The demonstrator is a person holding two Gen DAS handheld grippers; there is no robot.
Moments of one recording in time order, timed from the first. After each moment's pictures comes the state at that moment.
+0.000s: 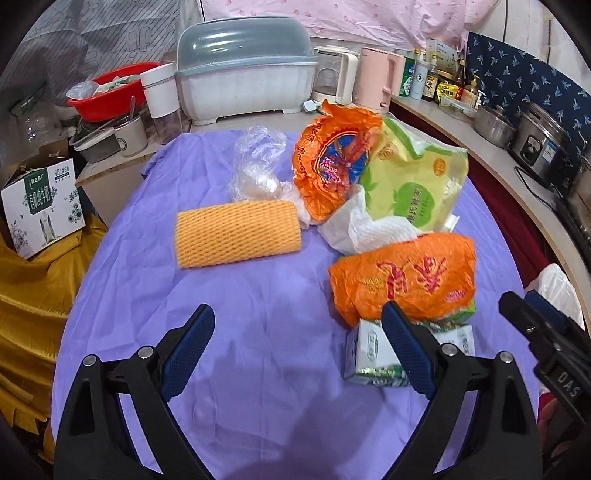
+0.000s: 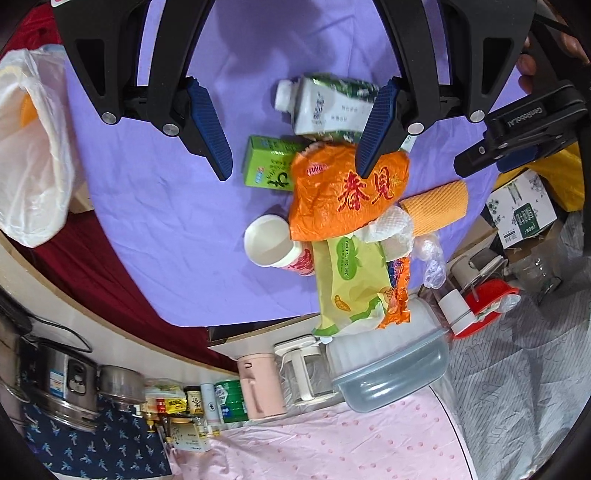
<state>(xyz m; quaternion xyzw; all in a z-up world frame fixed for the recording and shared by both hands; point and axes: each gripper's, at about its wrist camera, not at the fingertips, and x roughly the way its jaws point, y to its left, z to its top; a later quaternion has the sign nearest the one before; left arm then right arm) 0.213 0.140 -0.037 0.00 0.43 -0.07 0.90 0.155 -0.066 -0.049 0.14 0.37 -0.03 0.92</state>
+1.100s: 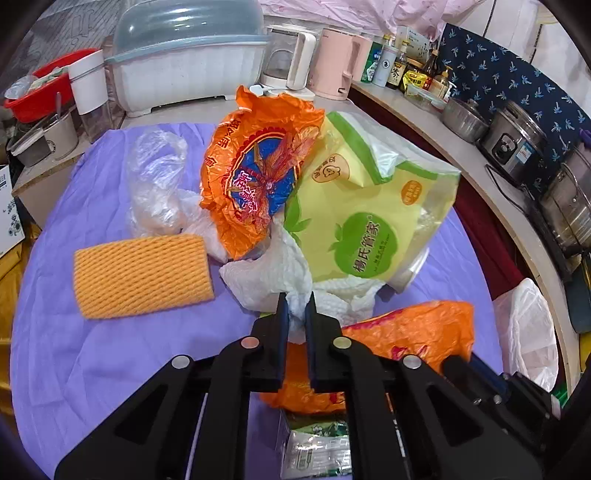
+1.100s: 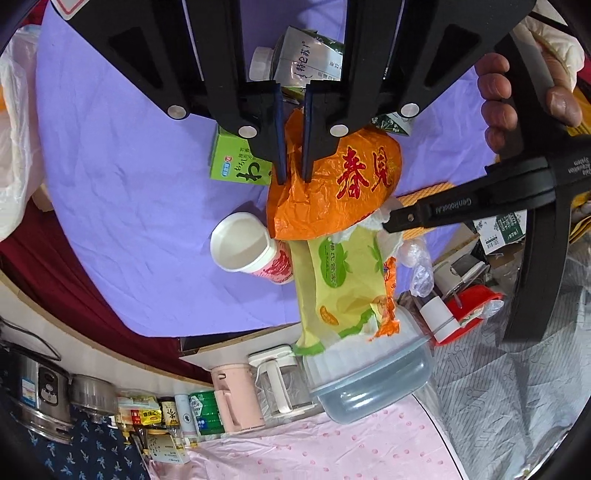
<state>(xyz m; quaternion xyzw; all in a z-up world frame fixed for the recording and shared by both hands) 0.275 0.093 -0.050 -0.03 0.46 -0.16 0.87 0.173 -0.066 -0.061 0.16 0.38 0.02 0.91</state>
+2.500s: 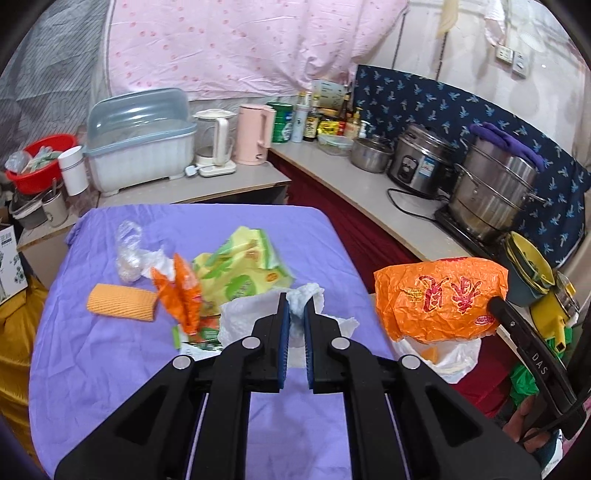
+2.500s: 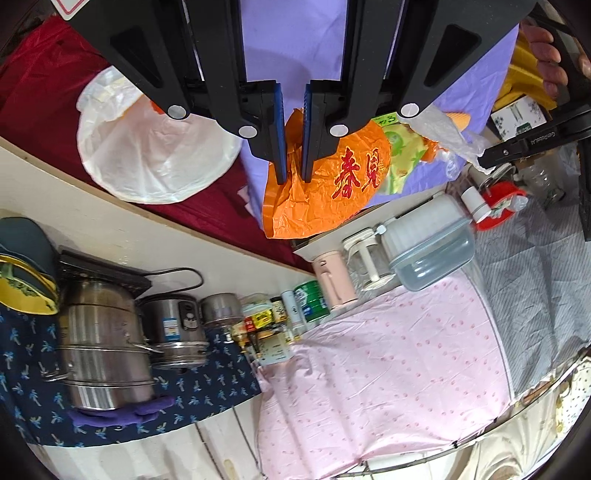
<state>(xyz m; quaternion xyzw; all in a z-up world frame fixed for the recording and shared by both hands) 0.108 0.021 0.085 0.00 0.35 -0.25 0.90 -0.025 -0.200 0.056 0.19 0.21 -0.14 0.95</state>
